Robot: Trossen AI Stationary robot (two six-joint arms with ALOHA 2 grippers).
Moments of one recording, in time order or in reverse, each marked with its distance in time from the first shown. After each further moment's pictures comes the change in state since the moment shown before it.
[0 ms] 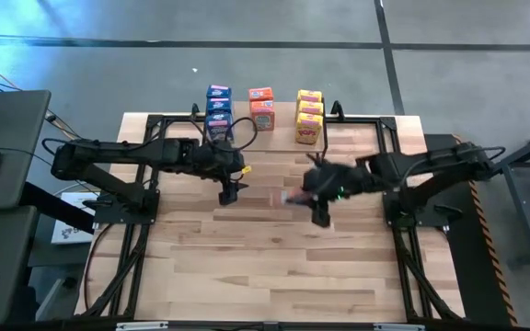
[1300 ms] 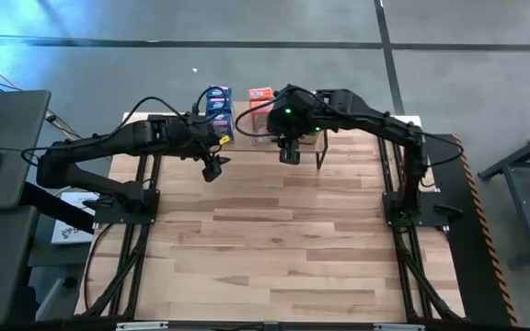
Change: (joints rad) left arm 0.188 -0.175 0.001 -0.140 -0.026 -0.016; right arm -0.435 0.501 0.854 -0.449 -0.041 -0.572
